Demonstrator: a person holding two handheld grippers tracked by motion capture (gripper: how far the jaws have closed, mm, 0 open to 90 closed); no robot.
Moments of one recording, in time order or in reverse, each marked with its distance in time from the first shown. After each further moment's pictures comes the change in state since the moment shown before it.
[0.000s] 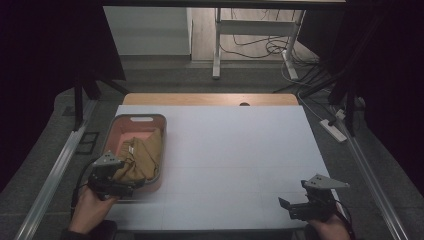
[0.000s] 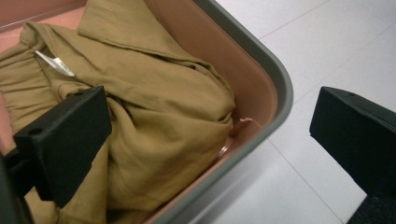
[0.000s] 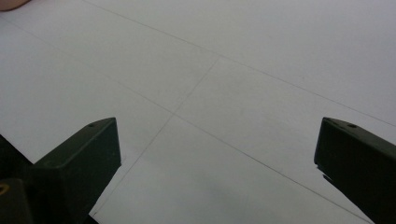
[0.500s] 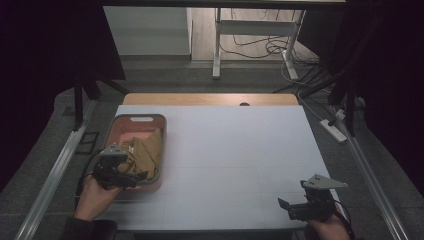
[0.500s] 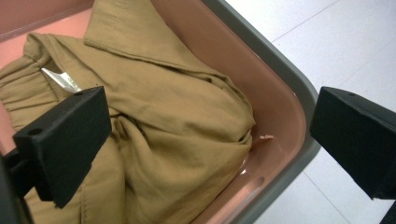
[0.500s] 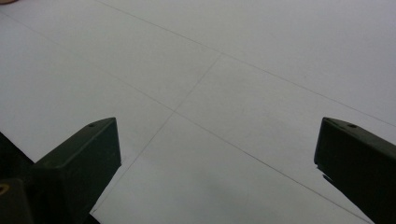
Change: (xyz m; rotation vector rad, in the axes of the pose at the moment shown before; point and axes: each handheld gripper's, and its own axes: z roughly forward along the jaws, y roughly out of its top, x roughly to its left) left arm 0.012 0.019 0.013 0.045 0.001 0.008; right arm 0.001 0.000 0.001 0.012 -0.001 -0.013
